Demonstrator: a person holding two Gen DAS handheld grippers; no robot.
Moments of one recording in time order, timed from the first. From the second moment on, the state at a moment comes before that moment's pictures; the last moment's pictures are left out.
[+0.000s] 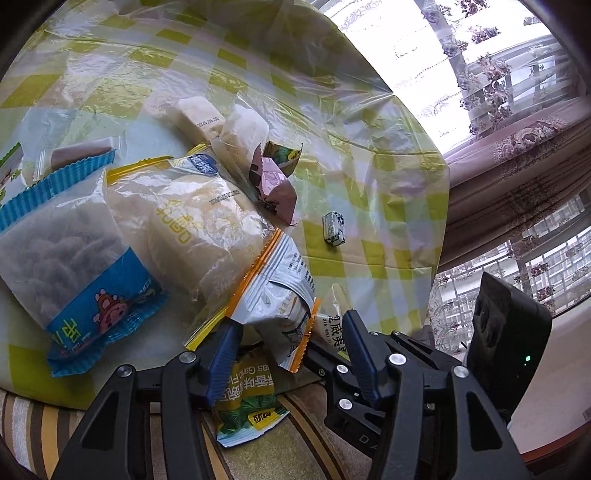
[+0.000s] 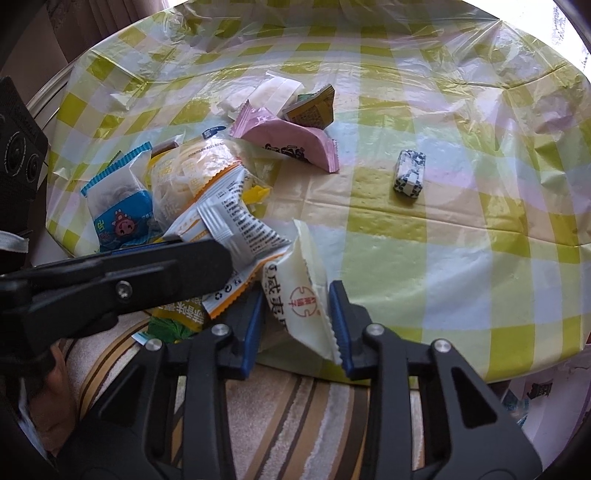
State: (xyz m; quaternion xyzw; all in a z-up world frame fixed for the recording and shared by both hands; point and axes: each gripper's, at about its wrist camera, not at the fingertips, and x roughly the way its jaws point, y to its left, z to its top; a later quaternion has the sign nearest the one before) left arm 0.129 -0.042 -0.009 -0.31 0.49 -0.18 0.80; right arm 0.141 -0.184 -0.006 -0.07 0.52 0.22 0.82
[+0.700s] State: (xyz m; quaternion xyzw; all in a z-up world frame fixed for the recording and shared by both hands) left arm 0.133 -0.051 0.001 -0.31 0.47 -0.17 0.81; right arm 0.128 -0.215 0.010 -0.02 0.51 0.20 0.84
